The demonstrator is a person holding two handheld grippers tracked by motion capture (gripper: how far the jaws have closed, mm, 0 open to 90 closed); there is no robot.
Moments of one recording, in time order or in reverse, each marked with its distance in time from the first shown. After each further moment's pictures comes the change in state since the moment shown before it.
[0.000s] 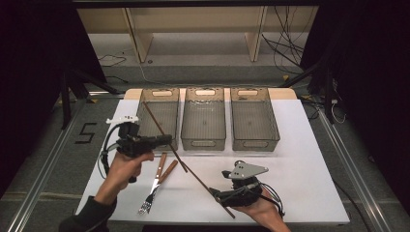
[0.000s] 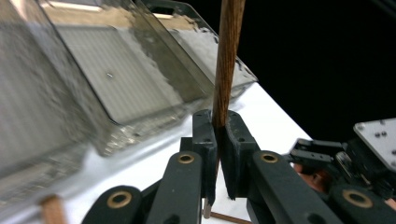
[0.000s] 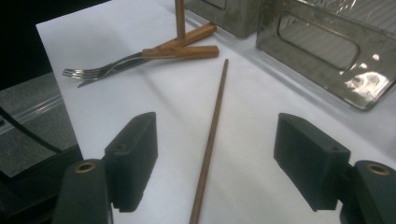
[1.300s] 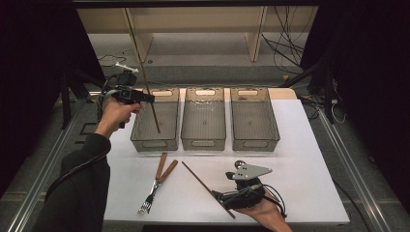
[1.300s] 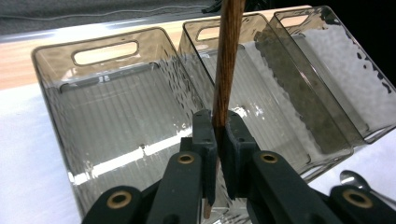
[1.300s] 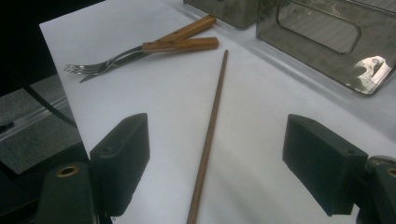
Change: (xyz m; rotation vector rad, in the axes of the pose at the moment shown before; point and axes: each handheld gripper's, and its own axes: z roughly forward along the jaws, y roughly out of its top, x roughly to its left) left arm 0.077 0.111 0.030 0.176 0.373 -0.001; right arm -0.004 -0.008 -0.002 0.002 0.016 0.026
